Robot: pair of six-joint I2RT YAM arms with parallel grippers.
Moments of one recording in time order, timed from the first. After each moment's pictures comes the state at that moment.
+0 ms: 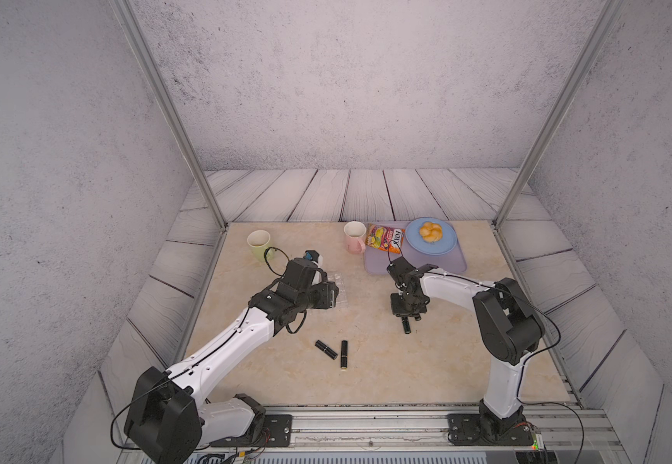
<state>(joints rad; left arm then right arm) -0.56 1.24 0.93 -0.42 0.04 -0.42 0.55 1.90 1.26 -0.77 0.03 0.47</state>
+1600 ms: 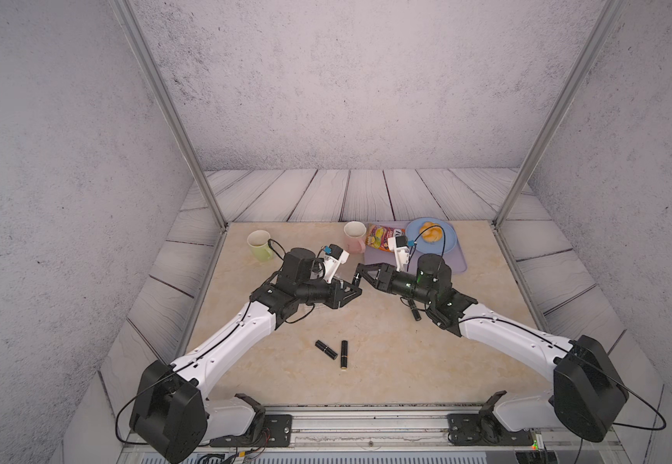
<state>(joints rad) -0.54 1.27 0.97 -0.27 0.62 -0.28 0.66 1.38 0.90 0.31 -0.43 0.92</state>
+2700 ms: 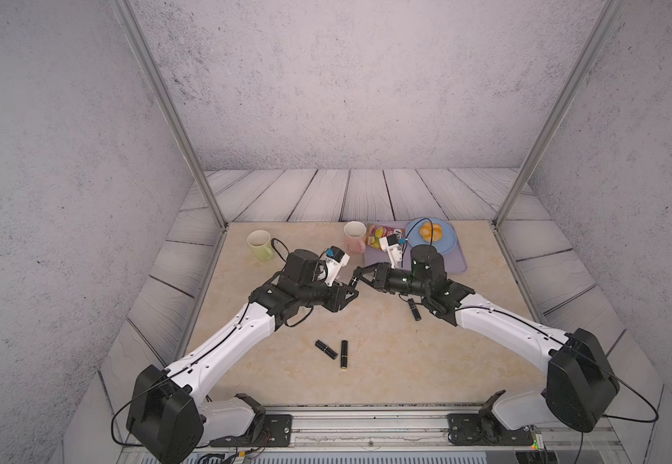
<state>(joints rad) -0.58 1.26 1.01 -0.36 0.48 -0.21 0.65 1.43 1.00 0.14 -0.53 0.89</state>
